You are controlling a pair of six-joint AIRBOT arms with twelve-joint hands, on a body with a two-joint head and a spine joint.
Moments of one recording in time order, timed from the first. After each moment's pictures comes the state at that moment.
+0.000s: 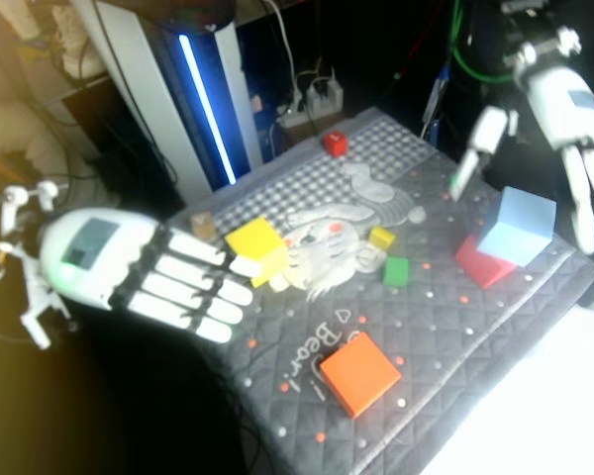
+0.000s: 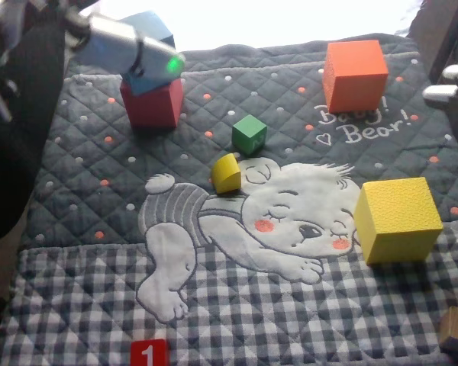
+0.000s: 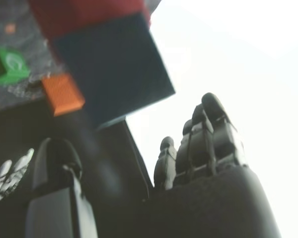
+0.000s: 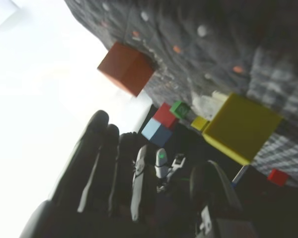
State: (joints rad) left arm 0.48 -1.02 1.30 0.00 -0.49 0.92; right arm -0.95 -0.80 1.09 -0.02 1.10 -0.76
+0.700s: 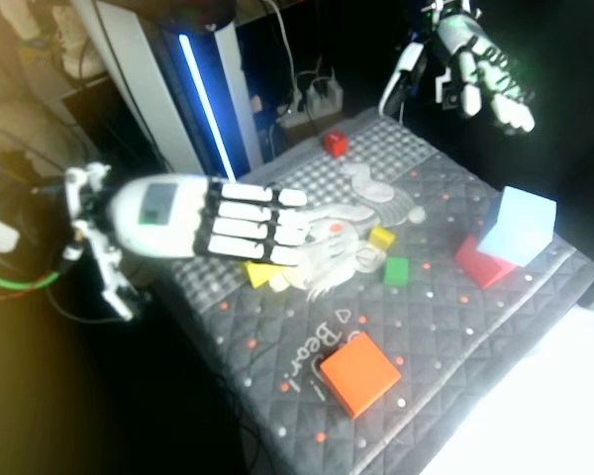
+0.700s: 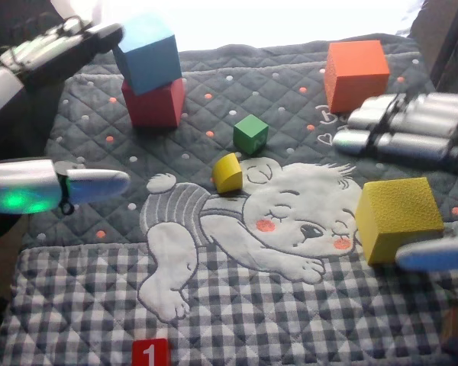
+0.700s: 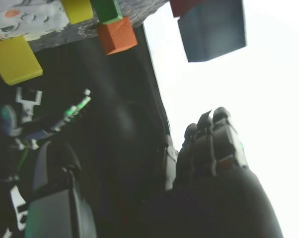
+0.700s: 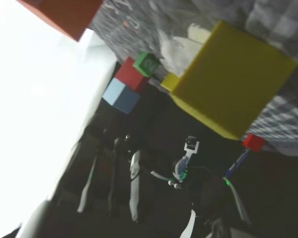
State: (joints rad) left arm 1.04 -0.80 0.93 -0.25 -1.15 0.91; right arm -0.86 -0.91 1.10 -0.30 1.01 -0.64
